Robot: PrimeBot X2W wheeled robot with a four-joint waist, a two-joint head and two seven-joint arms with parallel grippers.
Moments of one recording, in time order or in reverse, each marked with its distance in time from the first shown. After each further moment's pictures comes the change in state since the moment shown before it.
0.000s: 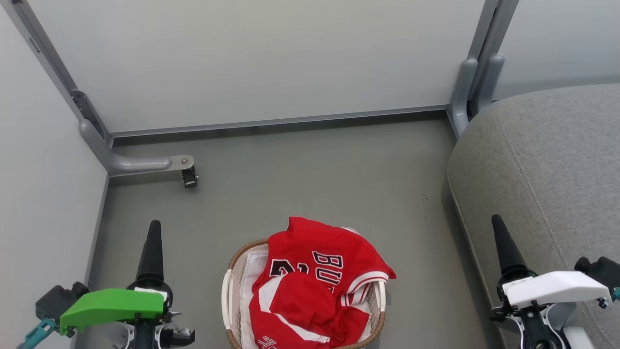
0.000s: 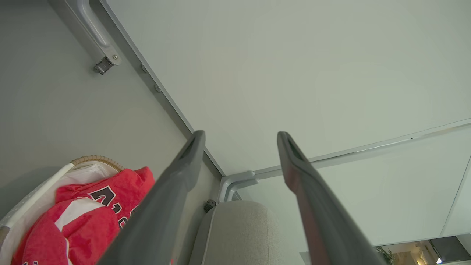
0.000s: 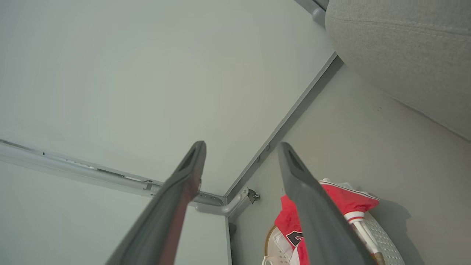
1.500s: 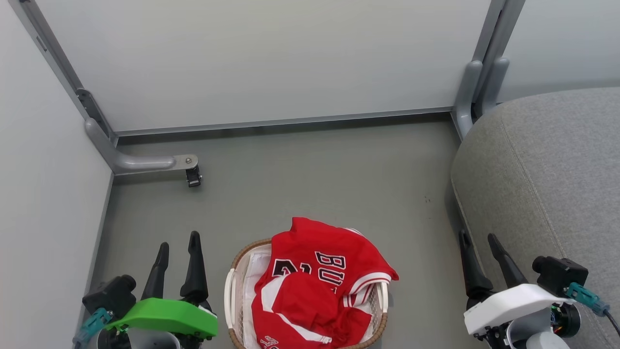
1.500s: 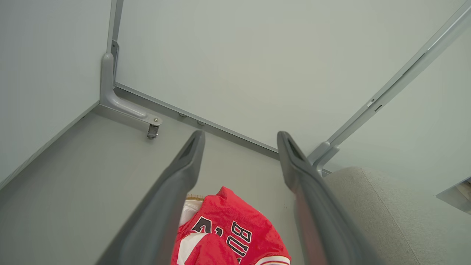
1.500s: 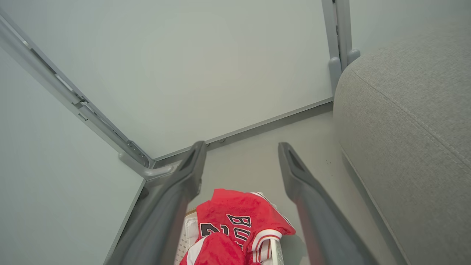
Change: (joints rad) left arm 0.025 0.002 -0.120 0.027 0.650 0.032 -0.134; right arm 0.019 -0.007 0.099 0.032 -0.620 0.000 -0.135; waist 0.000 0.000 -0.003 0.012
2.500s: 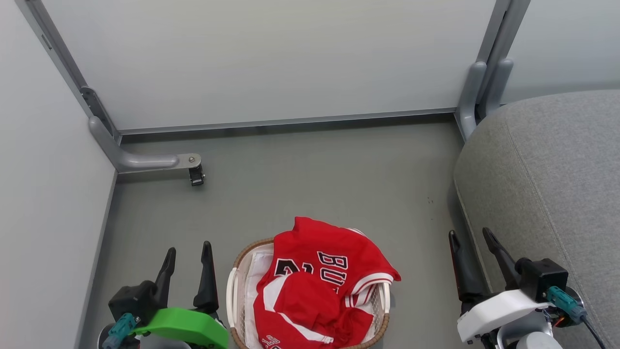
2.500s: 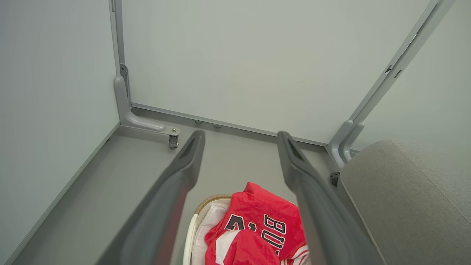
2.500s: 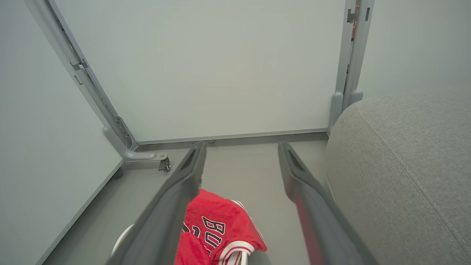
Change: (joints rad) left arm 0.000 0.002 -0.031 0.067 0.206 0.009 -0.066; right arm 0.000 -0.003 0.015 0.000 -0.258 0.000 -0.067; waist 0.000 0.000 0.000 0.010
